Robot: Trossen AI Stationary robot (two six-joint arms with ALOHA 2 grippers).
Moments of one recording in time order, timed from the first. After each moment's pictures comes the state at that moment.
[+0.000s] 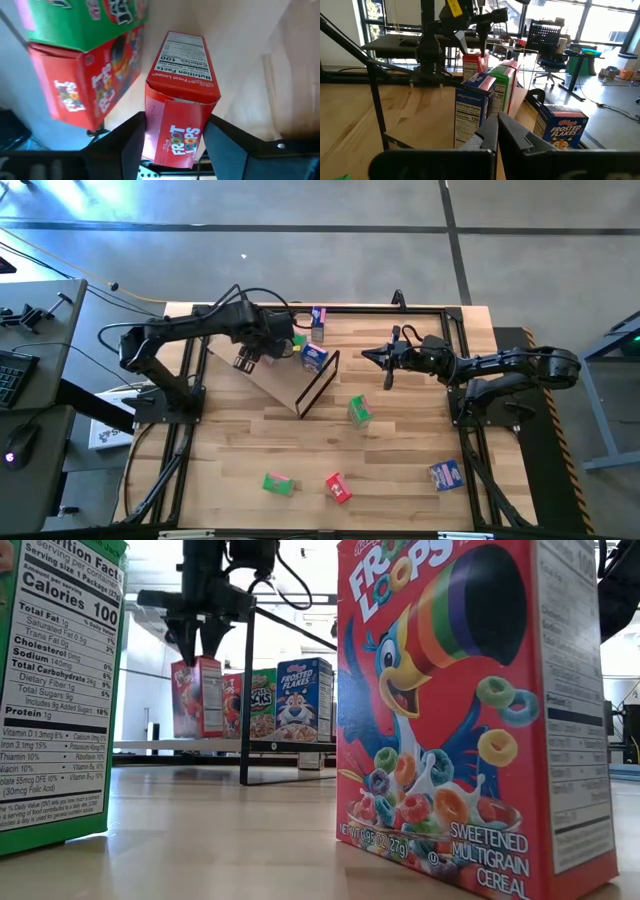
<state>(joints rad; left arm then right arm) 0.30 1.59 1.44 -1.38 -0.36 0.71 -0.37 1.25 0.28 0.96 -0.20 -0.12</state>
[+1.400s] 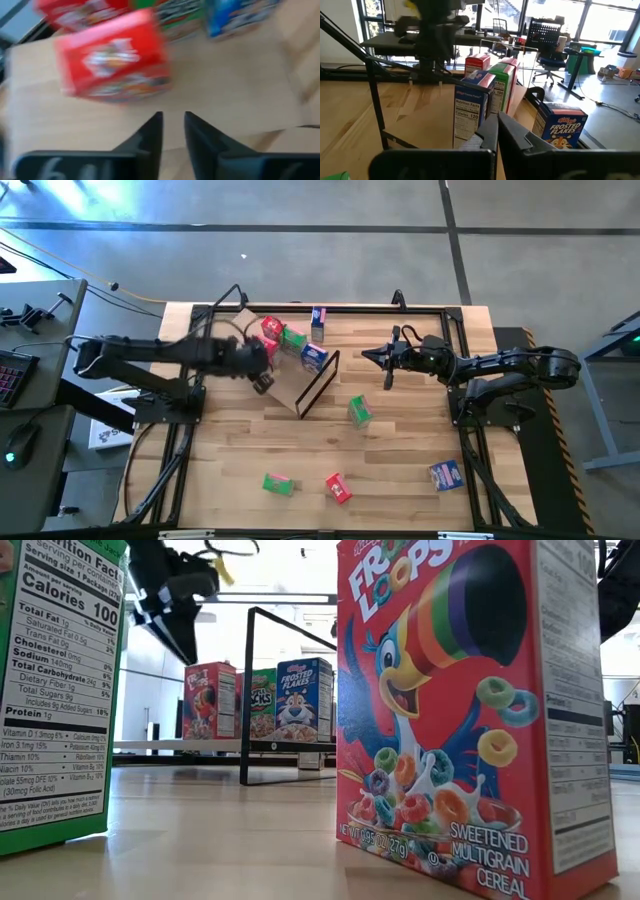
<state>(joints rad) 0.05 1.20 0.98 -0.93 -0.42 -0.59 -0.37 1.25 0.28 0.95 -0.20 -0.13</state>
